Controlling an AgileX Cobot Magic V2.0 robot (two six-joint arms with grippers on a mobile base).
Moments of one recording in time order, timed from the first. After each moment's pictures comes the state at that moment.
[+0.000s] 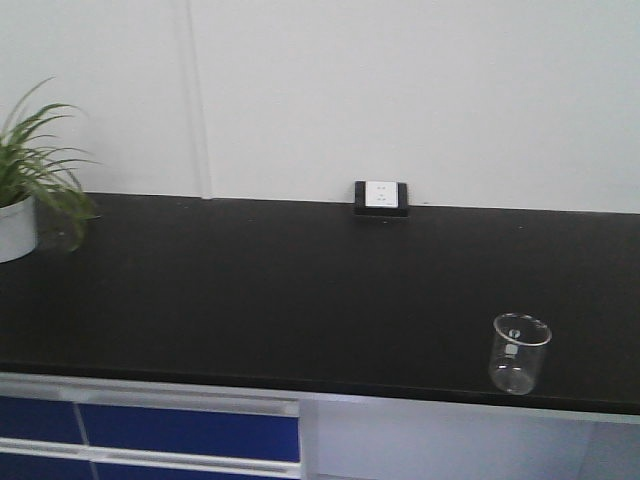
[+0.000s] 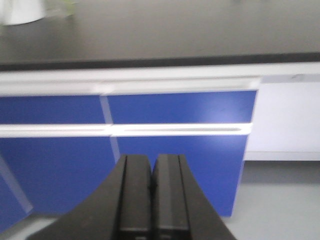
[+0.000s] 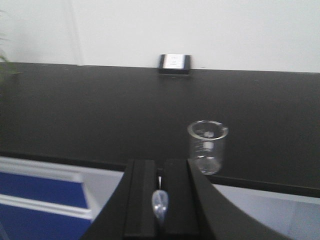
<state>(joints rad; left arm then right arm) -0.07 -0.01 0.03 -0.02 0.01 0.05 0.17 0.53 -0.47 -0.16 0.18 0.19</state>
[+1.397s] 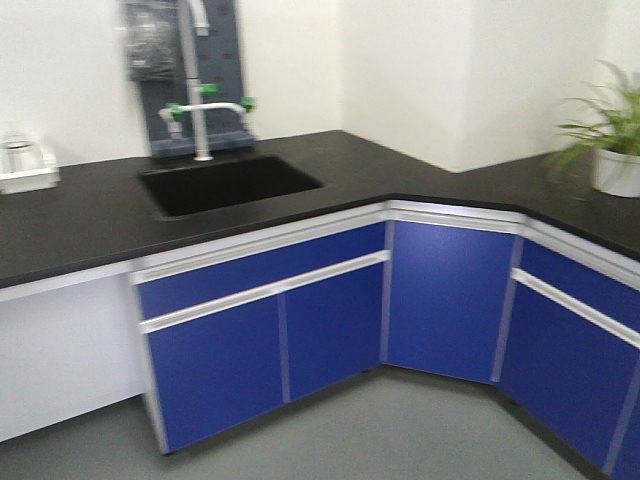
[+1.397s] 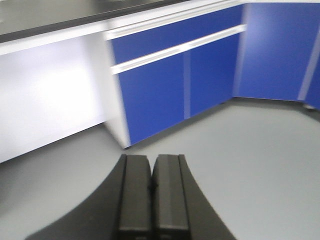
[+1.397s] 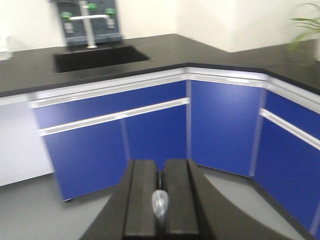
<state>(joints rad) -0.07 -0.01 0.03 -0.02 0.01 0.05 0.17 0.53 -0.47 -0.16 0.18 0.19</state>
